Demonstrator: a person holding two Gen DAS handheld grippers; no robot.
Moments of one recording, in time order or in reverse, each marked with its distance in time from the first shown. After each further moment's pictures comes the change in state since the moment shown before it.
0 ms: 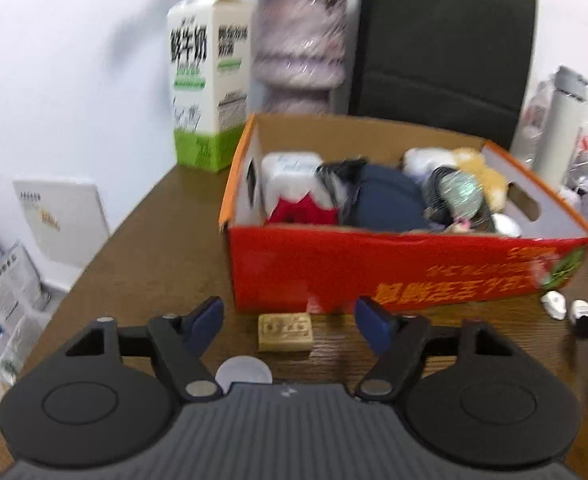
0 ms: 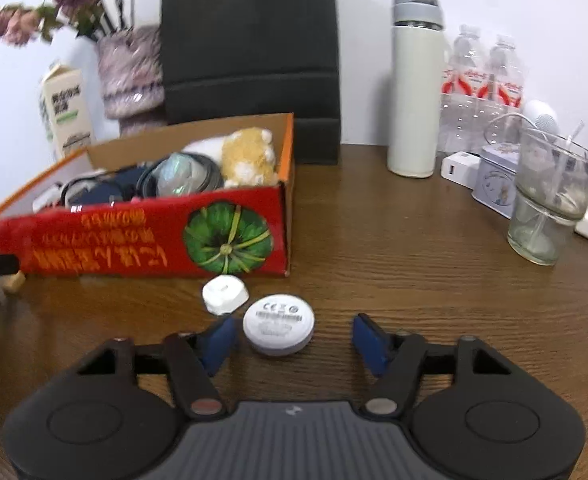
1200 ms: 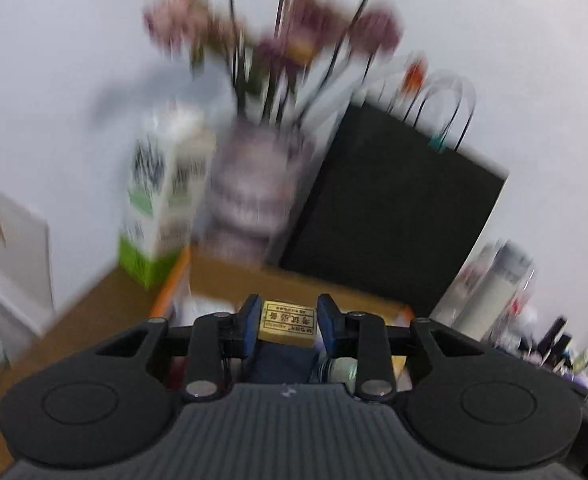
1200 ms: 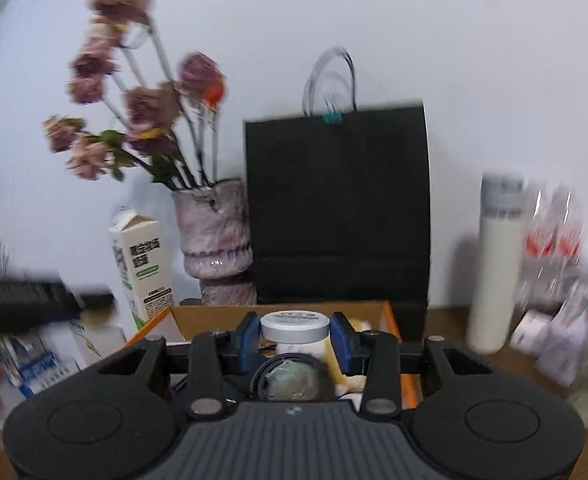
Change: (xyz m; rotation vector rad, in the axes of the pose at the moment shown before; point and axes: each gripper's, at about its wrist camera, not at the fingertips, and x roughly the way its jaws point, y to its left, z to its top) left arm -0.032 -0.020 0.097 -0.245 -0.186 -0.193; right arm -0.038 0.067 0.119 0.028 -0.305 0.150
